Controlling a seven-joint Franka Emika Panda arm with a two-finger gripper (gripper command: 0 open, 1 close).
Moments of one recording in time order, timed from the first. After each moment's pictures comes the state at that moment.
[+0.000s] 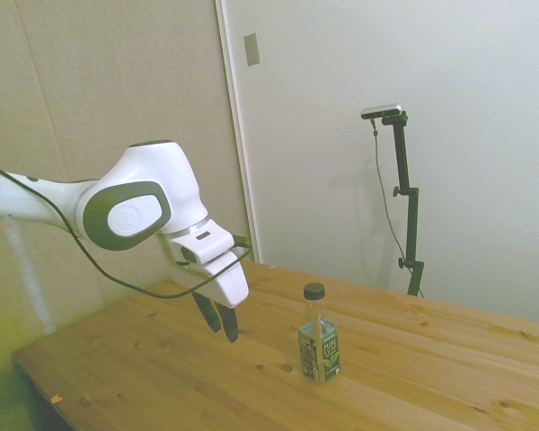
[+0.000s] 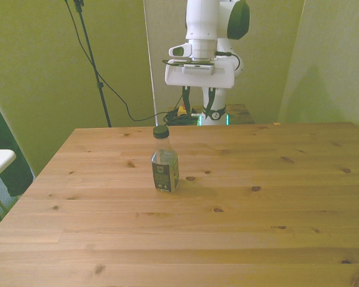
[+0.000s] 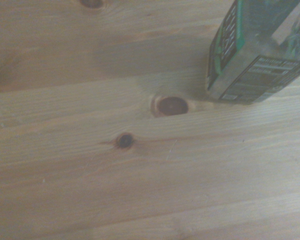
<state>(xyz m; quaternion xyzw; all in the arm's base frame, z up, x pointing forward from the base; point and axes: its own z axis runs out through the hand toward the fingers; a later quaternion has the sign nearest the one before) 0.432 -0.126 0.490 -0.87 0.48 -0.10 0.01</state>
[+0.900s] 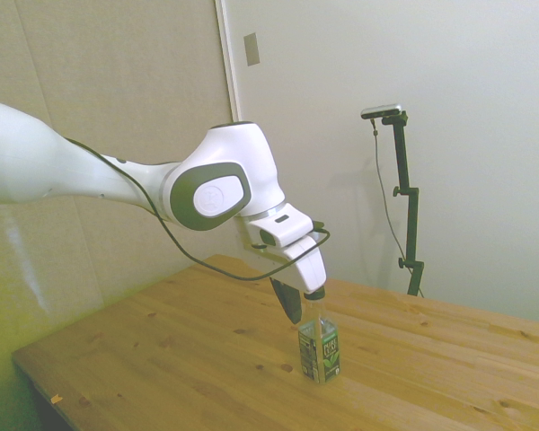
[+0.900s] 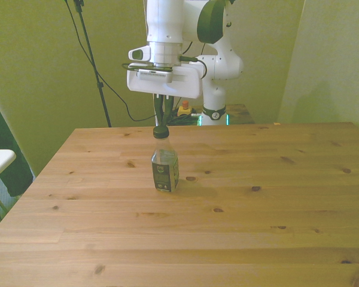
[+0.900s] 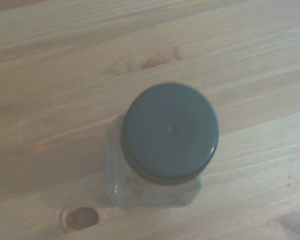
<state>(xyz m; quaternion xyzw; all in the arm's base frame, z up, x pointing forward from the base) 0.502 -0.213 0.505 -0.84 0.53 -0.10 0.00</state>
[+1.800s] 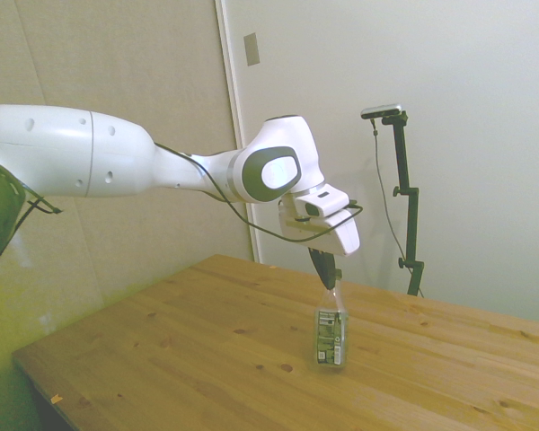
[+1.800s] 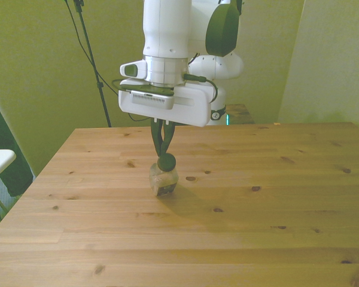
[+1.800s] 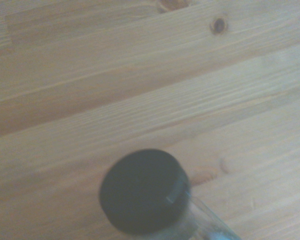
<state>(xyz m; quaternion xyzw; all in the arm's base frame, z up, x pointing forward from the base) 0.647 -0.200 0.502 -0.83 0.55 -0.10 -0.02</state>
